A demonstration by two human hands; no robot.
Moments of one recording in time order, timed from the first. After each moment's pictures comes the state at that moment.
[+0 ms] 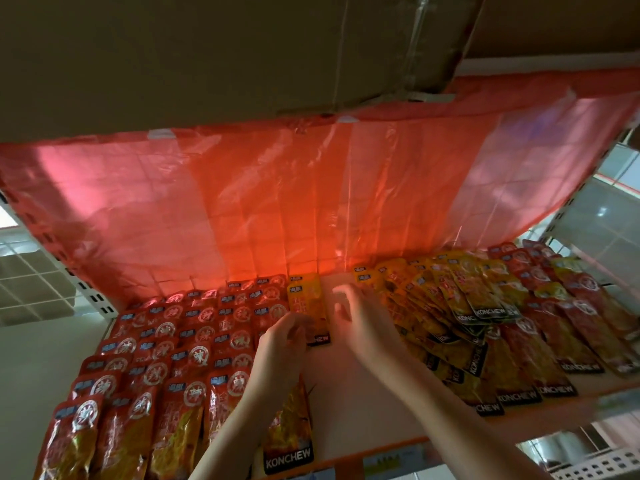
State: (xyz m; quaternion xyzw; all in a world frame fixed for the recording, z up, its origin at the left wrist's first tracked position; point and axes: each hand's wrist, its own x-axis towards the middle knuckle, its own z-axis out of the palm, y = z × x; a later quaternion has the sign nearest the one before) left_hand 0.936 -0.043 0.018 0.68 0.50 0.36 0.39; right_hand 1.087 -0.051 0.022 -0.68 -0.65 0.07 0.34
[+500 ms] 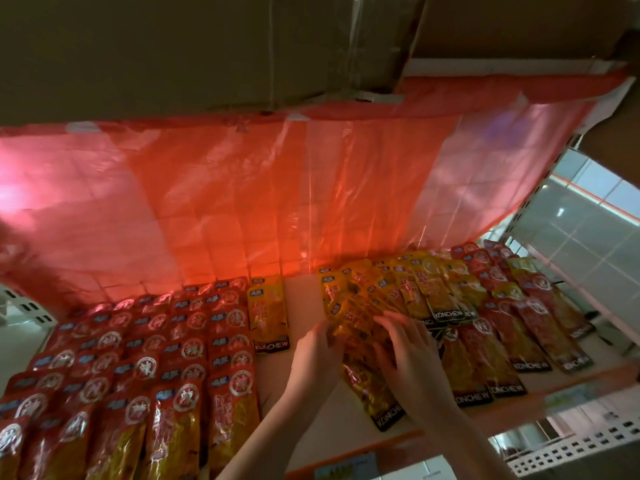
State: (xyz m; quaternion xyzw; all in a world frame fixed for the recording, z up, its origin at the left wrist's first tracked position) left_hand 1.043 -0.055 -0.003 0.69 0.53 0.26 0.41; right_hand 1.185 -0.126 -0.018 -0.71 -0.63 -0.05 0.31
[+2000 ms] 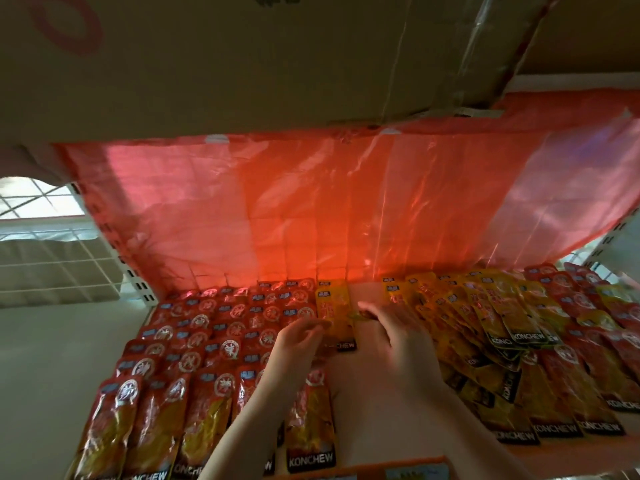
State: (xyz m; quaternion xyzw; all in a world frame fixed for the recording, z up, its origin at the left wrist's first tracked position) left_hand 0.924 -0.052 0.044 0.50 0.52 0.38 0.57; right_hand 1.097 -0.068 0.009 -0.58 -0.70 -0.05 0.41
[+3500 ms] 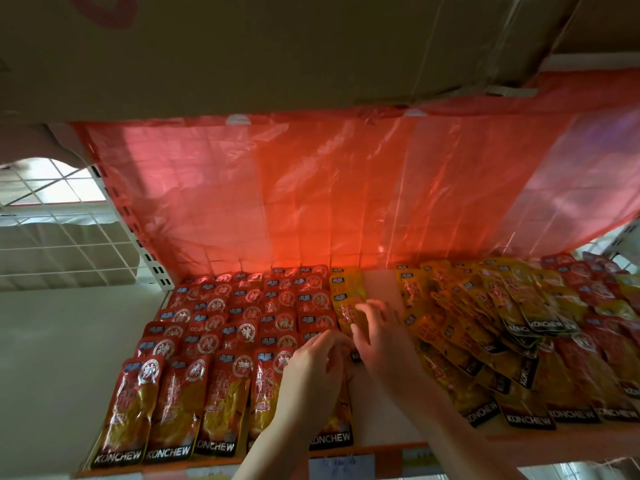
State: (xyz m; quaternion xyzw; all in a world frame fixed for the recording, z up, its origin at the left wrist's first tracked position) left_hand 0.910 -0.085 0.011 0.74 0.51 0.35 0.26; right_hand 1.053 -0.057 -0.028 -0.68 -0.66 0.05 0.32
